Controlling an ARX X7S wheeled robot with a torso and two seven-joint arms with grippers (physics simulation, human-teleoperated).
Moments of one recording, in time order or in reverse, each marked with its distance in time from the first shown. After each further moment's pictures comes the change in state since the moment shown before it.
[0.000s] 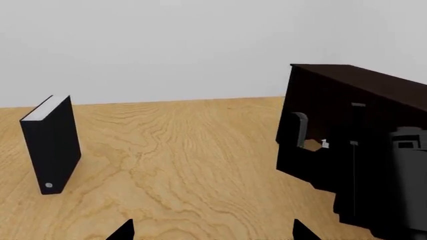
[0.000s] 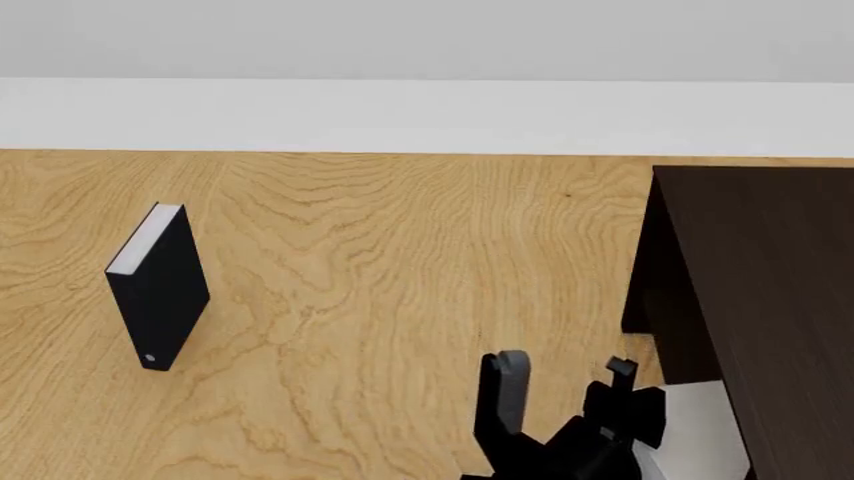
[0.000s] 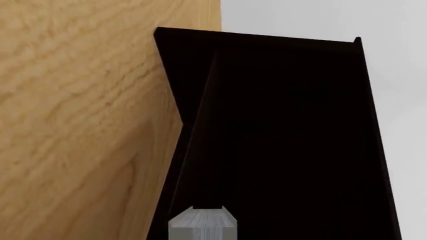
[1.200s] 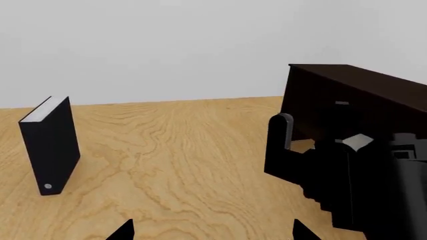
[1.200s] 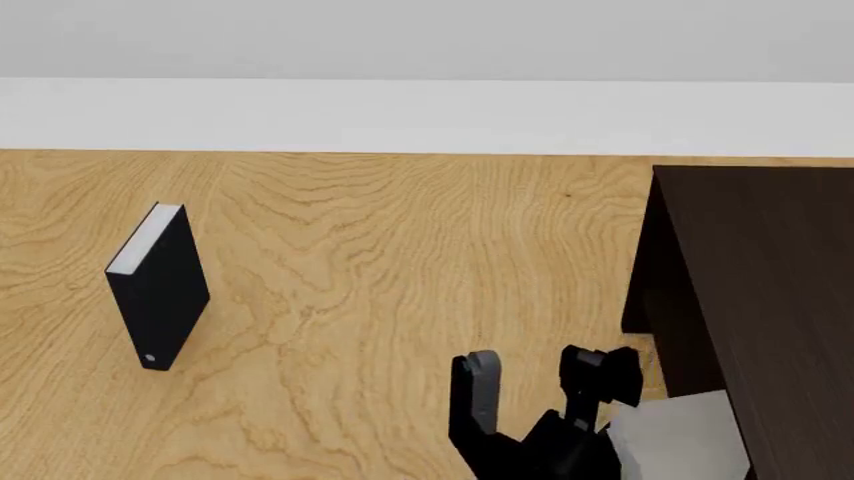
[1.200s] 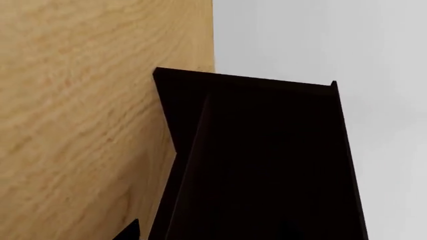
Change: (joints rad) left arm -0.008 -0.016 0.013 0.012 -0.013 -0.005 -0.019; right arm -0.004 0.001 -0.058 -0.044 -0.035 -0.044 -0.022
